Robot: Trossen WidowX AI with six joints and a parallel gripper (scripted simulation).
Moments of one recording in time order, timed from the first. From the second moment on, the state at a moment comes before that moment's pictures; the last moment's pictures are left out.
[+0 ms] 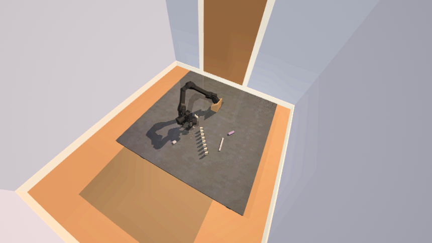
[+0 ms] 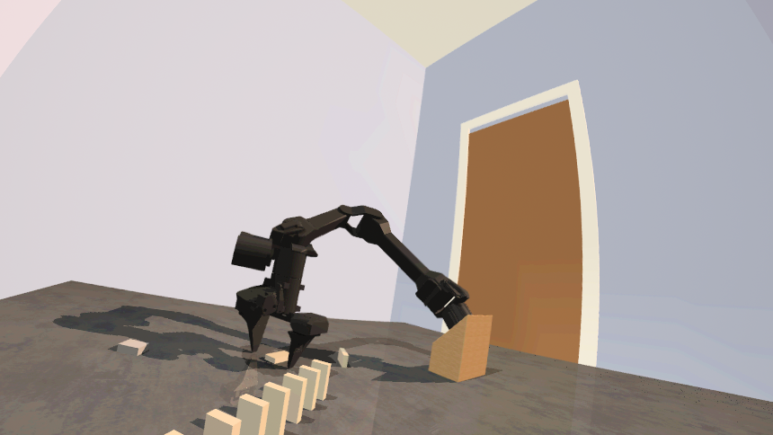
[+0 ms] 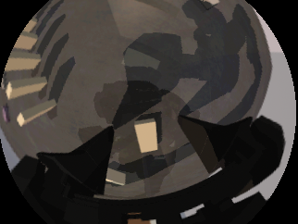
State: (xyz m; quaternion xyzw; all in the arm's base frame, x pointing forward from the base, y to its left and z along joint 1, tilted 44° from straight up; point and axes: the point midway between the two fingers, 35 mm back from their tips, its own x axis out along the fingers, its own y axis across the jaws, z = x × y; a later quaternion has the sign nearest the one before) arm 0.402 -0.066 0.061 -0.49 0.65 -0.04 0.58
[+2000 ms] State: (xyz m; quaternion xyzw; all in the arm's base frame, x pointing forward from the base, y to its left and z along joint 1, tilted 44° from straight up) arm 0.427 0.008 0.212 -0.54 0.63 0.02 0.56
